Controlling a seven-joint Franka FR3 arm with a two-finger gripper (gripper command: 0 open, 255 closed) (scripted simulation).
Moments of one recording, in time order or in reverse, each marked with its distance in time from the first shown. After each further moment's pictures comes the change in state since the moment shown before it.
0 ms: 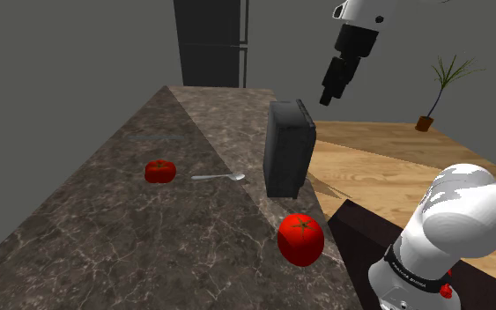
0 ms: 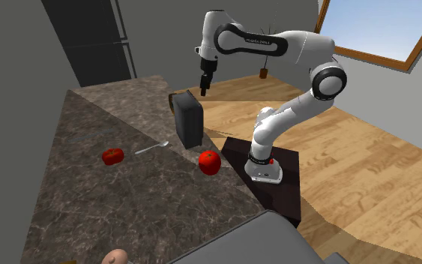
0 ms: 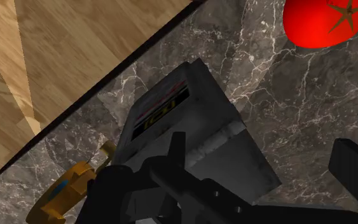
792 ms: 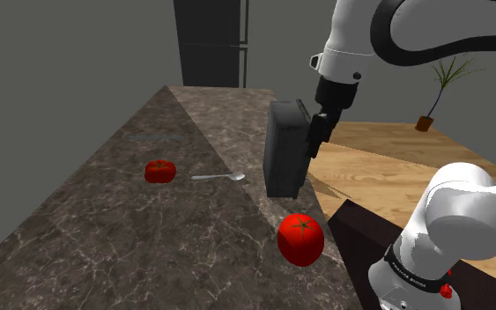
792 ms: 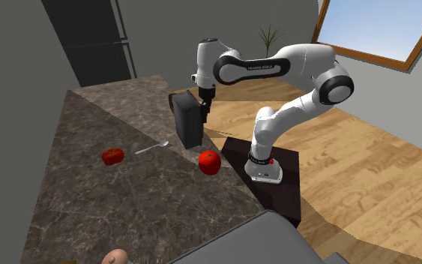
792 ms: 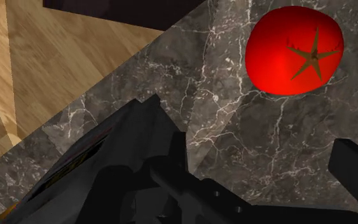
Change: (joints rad) arm 0.078 -0.060 0.188 -0.224 0.088 0.090 0.131
